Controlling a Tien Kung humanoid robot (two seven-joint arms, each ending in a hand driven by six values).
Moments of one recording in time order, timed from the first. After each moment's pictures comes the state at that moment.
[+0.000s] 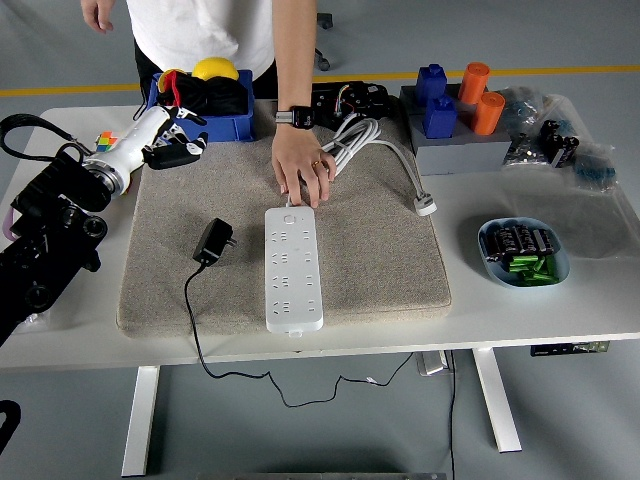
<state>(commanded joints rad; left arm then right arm) -0.61 0.29 -1.14 -1.04 1.63 0.00 0.17 0.07 -0.25 1.44 0.18 -0.71 -0.15 -0.14</state>
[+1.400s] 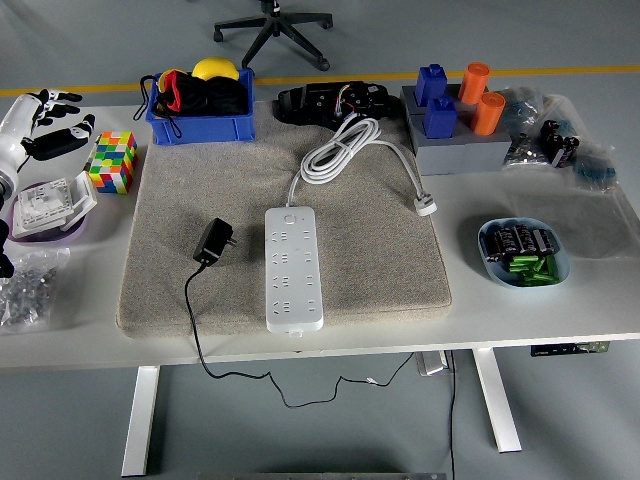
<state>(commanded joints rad) -0.49 0.37 -1.42 -1.04 1.69 0.02 0.14 0.08 -0.26 1.43 0.18 -0.71 -0.15 -0.14</state>
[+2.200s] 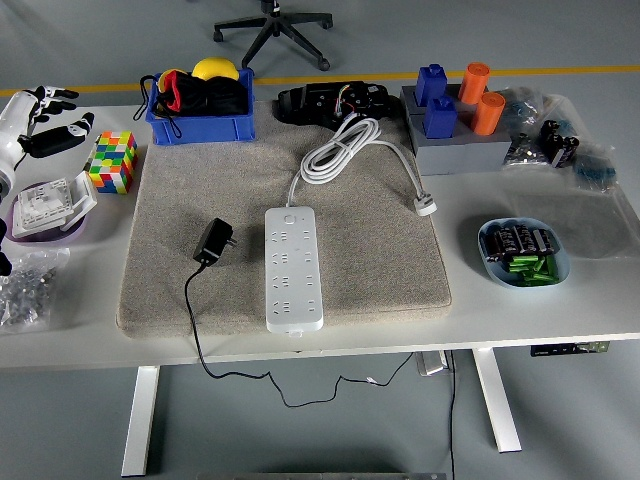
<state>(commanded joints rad) -0.50 0.37 -1.42 -1.05 1.68 0.02 0.14 0.08 -0.26 1.44 0.18 -0.71 -0.15 -0.14</state>
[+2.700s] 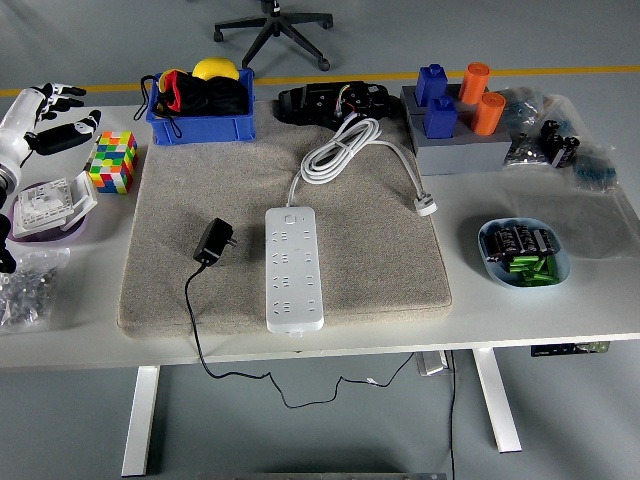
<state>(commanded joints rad) -0.51 0.37 -1.39 -1.05 1.66 0.02 0.14 0.08 -0.25 1.44 0.18 -0.71 -0.15 -0.14</state>
